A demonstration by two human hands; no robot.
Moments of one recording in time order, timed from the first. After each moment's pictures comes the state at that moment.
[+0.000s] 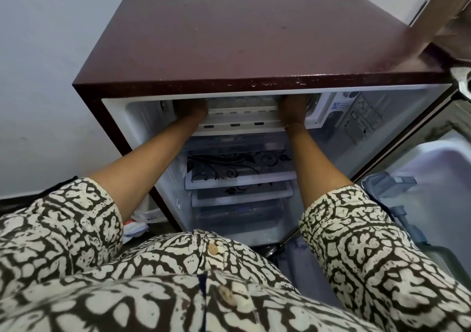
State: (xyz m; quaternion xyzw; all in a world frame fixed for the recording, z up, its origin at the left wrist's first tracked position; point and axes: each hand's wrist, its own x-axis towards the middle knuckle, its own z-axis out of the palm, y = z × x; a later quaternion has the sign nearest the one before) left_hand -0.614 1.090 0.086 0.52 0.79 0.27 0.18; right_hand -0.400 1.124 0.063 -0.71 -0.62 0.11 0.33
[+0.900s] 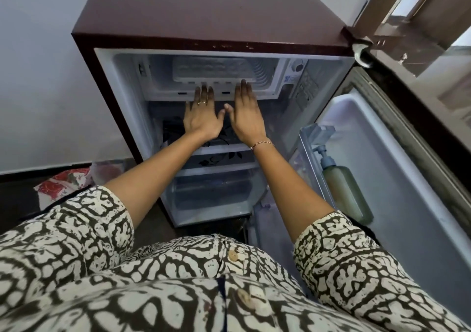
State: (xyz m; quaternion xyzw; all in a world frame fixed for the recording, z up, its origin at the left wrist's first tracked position) left_hand -0.532 0.947 0.079 0.69 0.70 0.14 0.10; right_hand -0.404 0.959 0.072 -0.59 -0.78 0.03 0.20
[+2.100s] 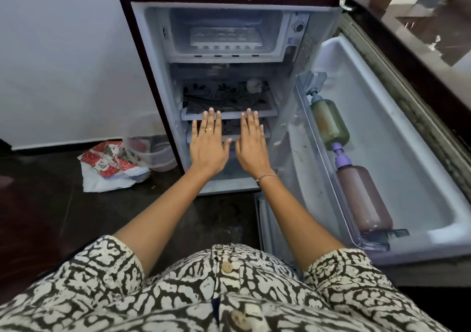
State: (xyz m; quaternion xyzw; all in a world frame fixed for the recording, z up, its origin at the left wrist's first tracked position) left_hand -0.511 0.713 0.039 0.70 0.71 0.08 -0.01; right_hand -0.388 0.733 0.016 -0.58 -0.77 0.11 0.24
